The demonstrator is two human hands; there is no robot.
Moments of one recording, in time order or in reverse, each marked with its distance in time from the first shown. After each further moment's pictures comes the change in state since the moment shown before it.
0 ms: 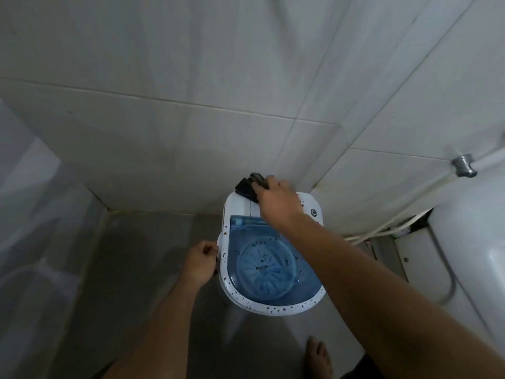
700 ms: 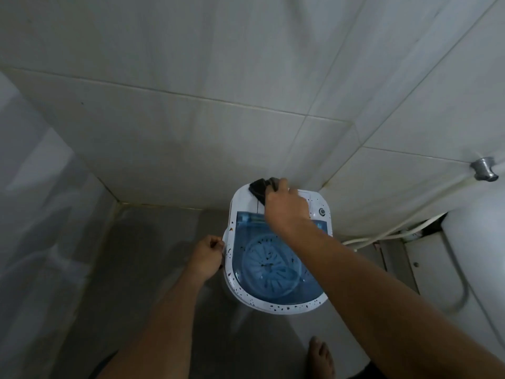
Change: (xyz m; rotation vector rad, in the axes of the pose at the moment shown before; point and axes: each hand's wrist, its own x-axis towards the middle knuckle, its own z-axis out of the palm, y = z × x) left_hand 0.001 0.003 0.000 0.047 -0.016 -0.014; right_hand -0.015 -0.022 -0.009 -0.030 -0.131 0.167
